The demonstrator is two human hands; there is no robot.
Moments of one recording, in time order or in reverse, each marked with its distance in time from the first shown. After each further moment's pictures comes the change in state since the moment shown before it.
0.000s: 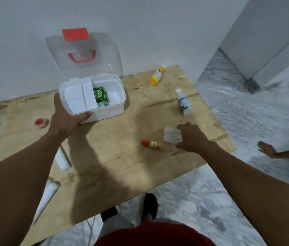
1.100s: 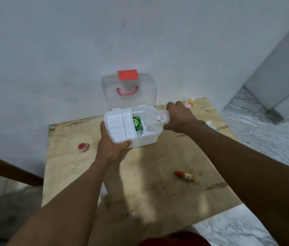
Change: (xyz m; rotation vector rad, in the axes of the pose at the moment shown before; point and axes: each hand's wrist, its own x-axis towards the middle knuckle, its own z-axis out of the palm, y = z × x) left_hand -0.007 0.011 -0.006 -0.168 -0.005 0.040; right_hand 0.059 -0.178 -0.129 0.089 0.297 -0.195
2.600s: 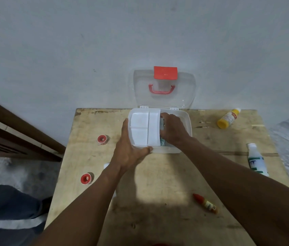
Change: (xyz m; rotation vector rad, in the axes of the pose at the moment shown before) left_hand 0.012 -0.017 0.008 0.012 0.037 0.003; right_hand 0.082 -0.053 0.098 0.261 -0.061 -0.268
